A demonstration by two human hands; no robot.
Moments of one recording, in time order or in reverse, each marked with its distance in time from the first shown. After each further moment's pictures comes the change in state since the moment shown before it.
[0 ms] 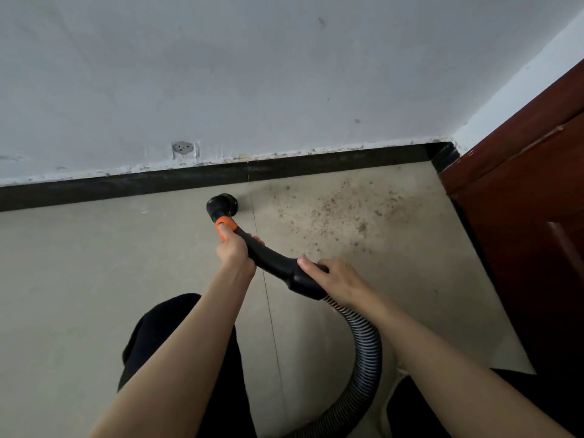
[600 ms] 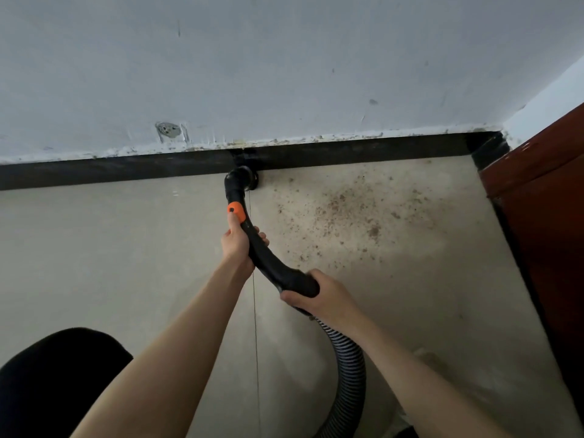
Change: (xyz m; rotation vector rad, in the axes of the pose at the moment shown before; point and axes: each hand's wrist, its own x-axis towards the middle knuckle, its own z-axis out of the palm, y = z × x) left_hand 0.045 -0.045 0.030 0.080 -0.092 0.046; right_hand 0.045 0.071 0.020 0.196 -0.120 -0.055
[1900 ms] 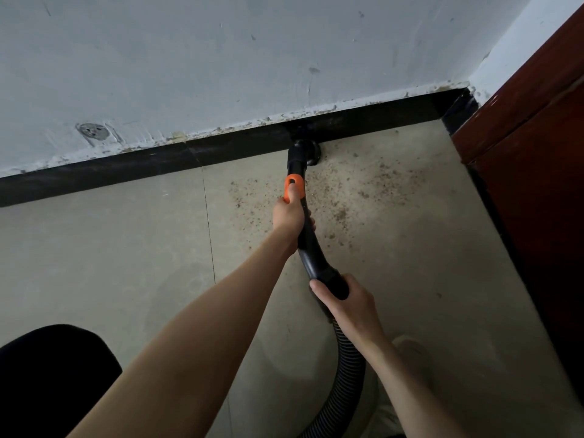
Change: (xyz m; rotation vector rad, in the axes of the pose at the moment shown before) left_hand -0.018 -0.087 0.138 0.593 -0.170 0.109; right_hand -0.029 0.087 -0.036 0.351 0.414 0.184
